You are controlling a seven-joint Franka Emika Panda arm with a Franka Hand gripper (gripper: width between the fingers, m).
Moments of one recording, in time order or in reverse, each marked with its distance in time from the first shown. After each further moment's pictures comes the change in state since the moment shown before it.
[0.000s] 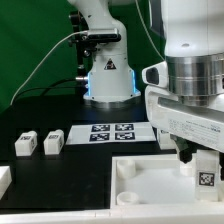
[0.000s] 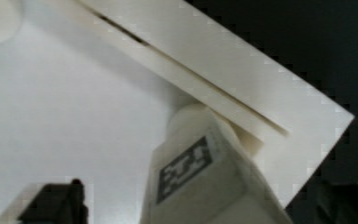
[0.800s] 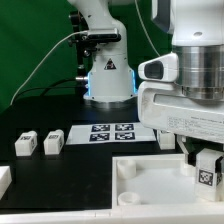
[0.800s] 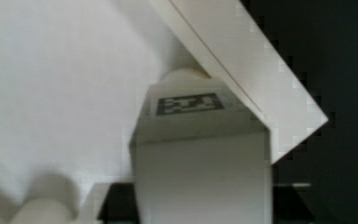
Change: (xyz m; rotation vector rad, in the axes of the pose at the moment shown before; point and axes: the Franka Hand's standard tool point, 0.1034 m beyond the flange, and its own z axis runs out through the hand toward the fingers) arm 0.009 -0.010 -0.010 -0.021 0.054 -0.189
